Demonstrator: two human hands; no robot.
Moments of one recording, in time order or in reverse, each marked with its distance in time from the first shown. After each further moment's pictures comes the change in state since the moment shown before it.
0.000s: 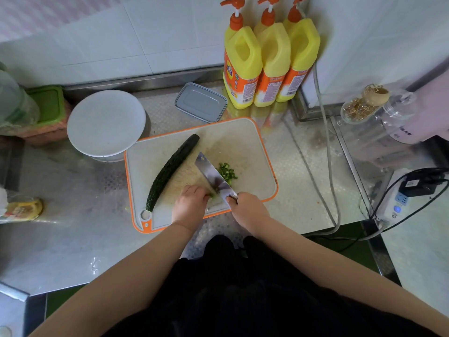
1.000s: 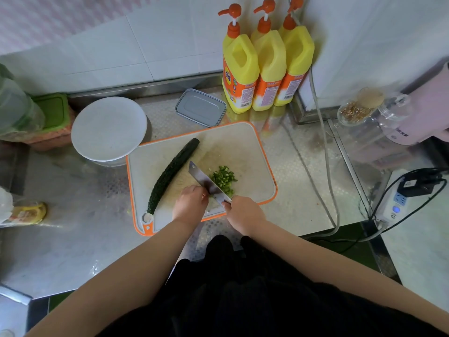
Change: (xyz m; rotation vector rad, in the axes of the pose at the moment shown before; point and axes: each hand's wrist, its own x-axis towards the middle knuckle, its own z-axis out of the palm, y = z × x) left_hand 0.014 0.009 -0.012 0.017 -0.169 -0.167; right_hand -0.003 -0.008 0.005 -0.126 0.004 -0.064
